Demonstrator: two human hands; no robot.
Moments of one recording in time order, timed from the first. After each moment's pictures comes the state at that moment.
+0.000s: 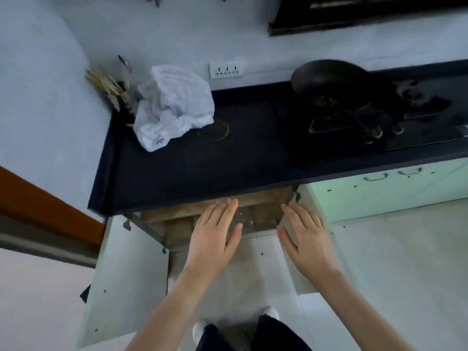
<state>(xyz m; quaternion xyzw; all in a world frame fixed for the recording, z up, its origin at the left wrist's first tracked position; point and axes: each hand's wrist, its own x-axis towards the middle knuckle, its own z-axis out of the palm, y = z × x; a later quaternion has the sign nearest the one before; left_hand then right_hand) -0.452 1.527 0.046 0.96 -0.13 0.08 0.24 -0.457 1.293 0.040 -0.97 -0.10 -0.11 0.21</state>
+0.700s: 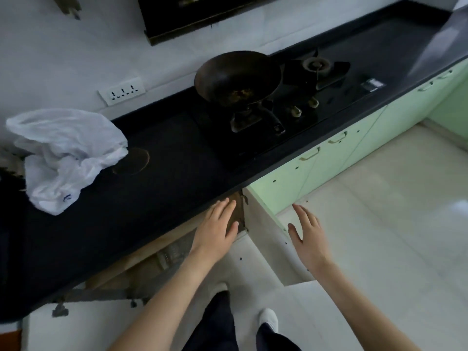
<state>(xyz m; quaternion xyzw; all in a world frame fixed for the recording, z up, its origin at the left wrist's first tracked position) -0.330 1.381 -0.026 0.94 -0.27 -0.10 0.20 -0.438 1.147 -0.064 -0.93 0.20 -0.05 0.31</state>
